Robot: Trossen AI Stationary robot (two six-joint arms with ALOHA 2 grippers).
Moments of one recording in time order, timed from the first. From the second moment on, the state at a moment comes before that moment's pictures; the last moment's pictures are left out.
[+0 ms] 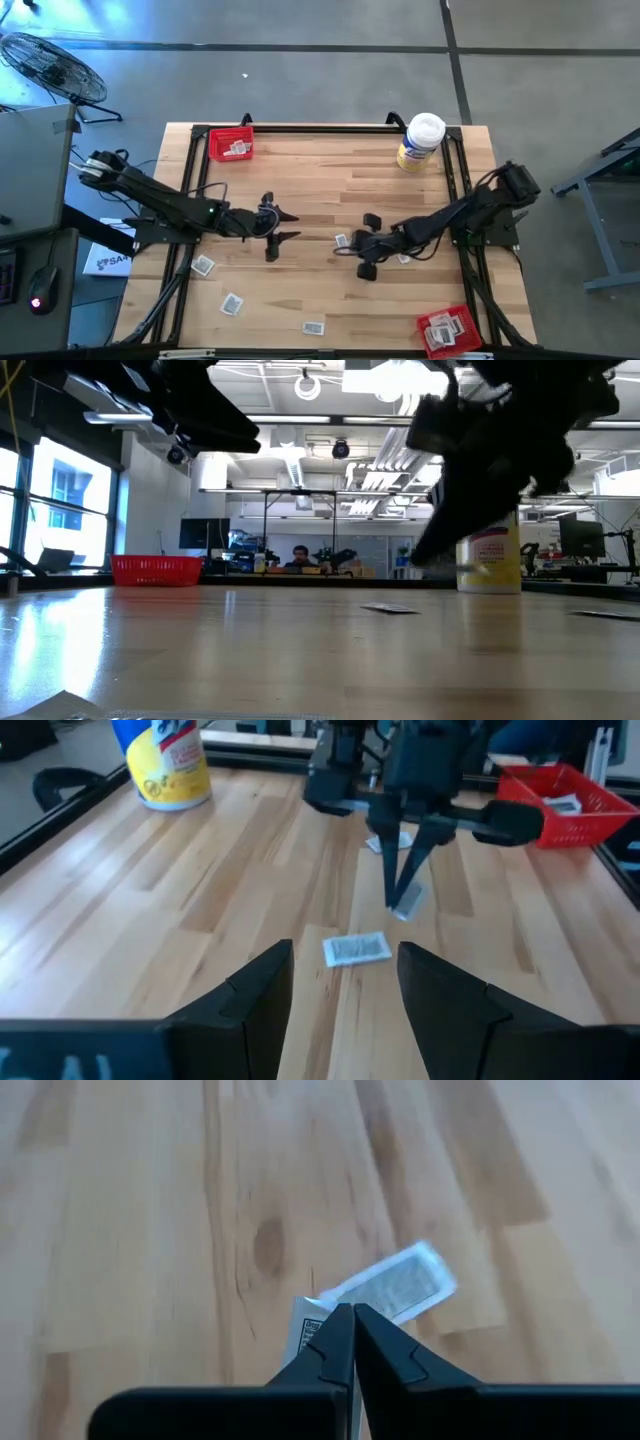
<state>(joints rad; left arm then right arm) -0.31 1.22 0.61 0.24 -0.42 -0.23 0.34 1.63 0.79 -0.03 0.29 0.42</state>
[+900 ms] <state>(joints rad) -0.21 1.69 0.71 0.86 -0.30 -0.35 0.35 1.57 0.79 0.38 0.66 -0.09</state>
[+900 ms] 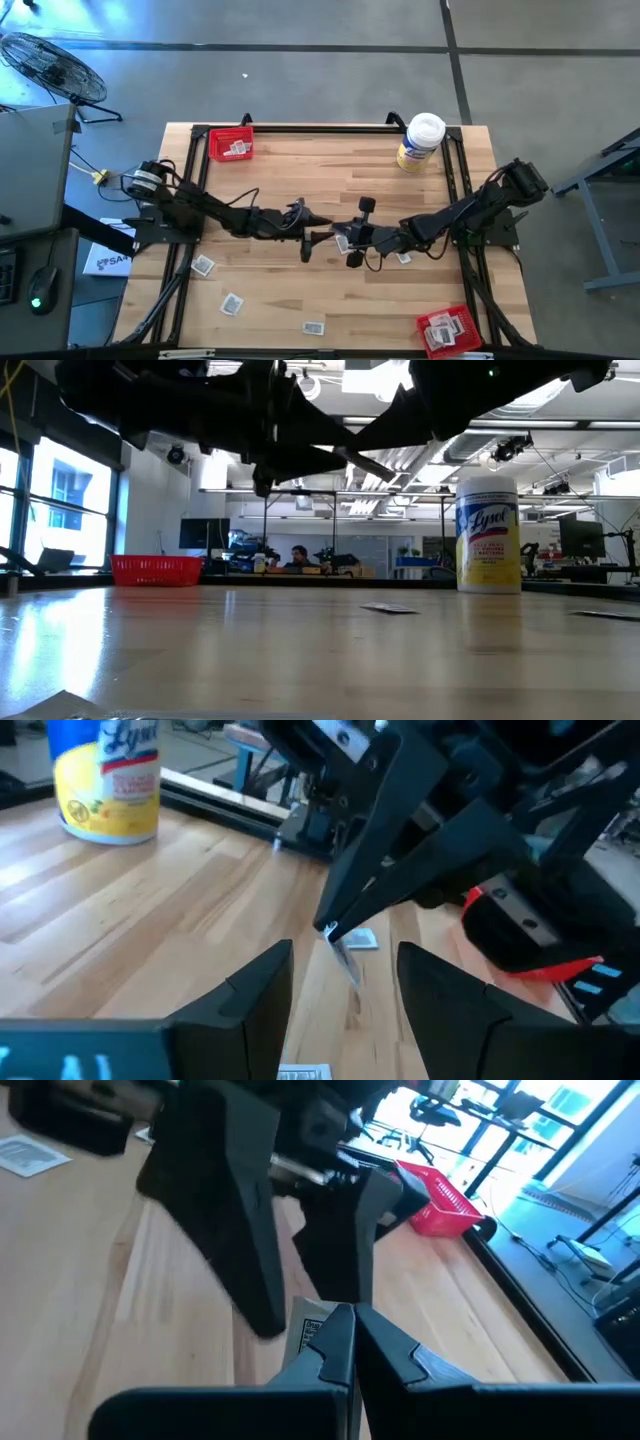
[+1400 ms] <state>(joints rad) -0.21 1.70 0.72 0.87 -0.34 -0.37 0.35 1.57 0.79 0.39 0.65 -0.09</state>
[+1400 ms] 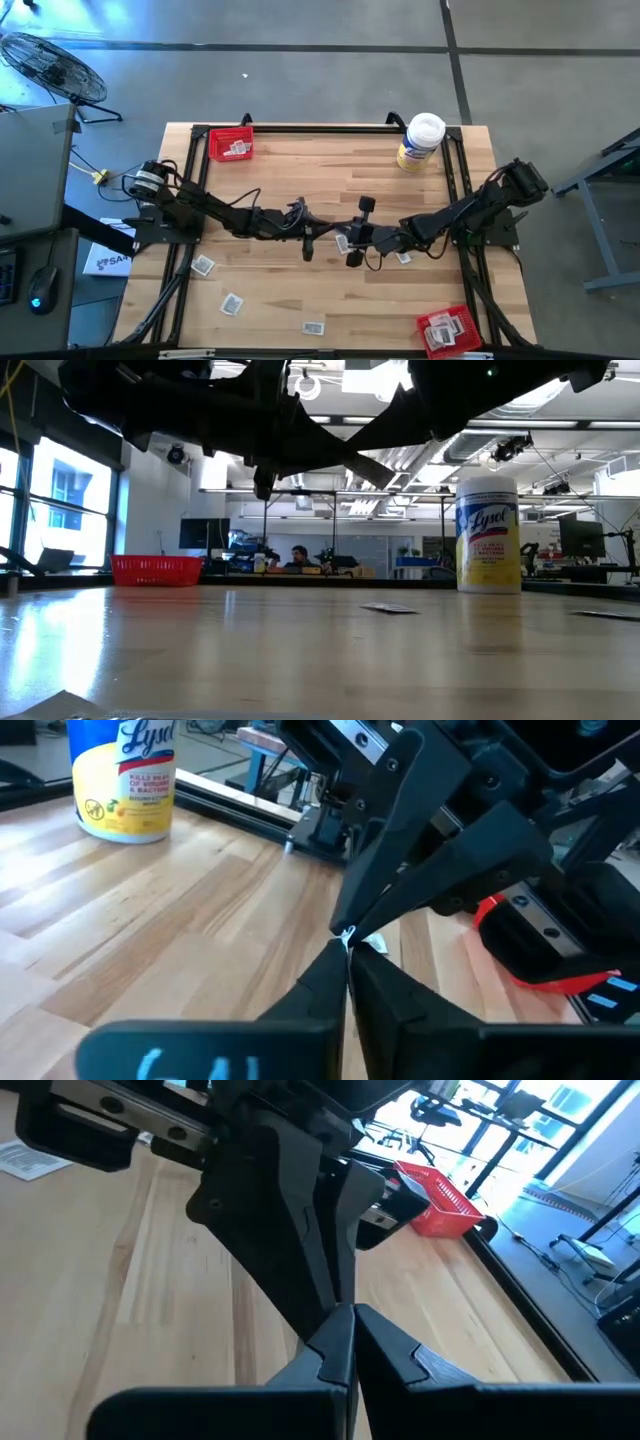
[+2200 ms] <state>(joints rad) 0.15 1.22 0.71 -0.02 -0.46 -0.42 0.36 1.41 0.79 0.28 0.59 0.19</state>
